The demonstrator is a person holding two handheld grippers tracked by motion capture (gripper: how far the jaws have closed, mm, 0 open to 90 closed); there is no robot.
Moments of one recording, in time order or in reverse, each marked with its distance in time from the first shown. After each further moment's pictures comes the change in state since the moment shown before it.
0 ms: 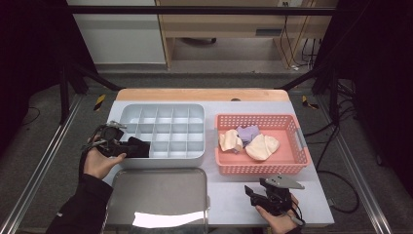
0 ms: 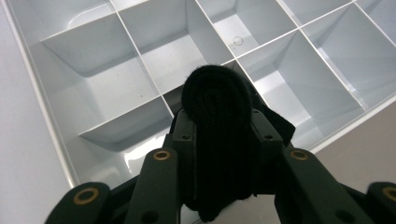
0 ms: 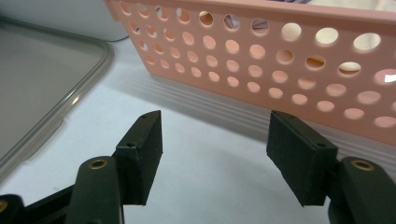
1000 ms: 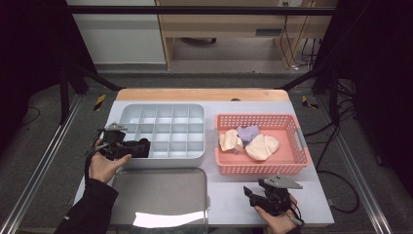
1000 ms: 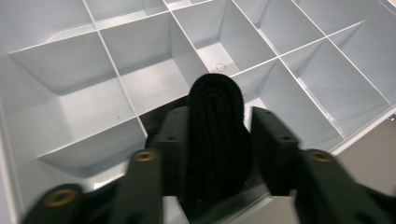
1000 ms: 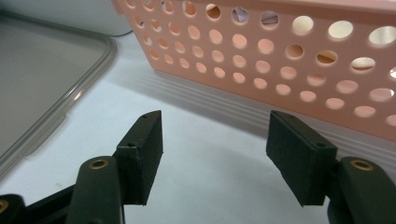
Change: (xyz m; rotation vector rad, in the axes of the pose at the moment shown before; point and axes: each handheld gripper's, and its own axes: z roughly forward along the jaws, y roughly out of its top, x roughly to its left) left arm -0.002 -0.011 0.010 -0.148 -0.064 -0.052; right arm 0.002 -0.001 0.002 0.014 0.010 -0.010
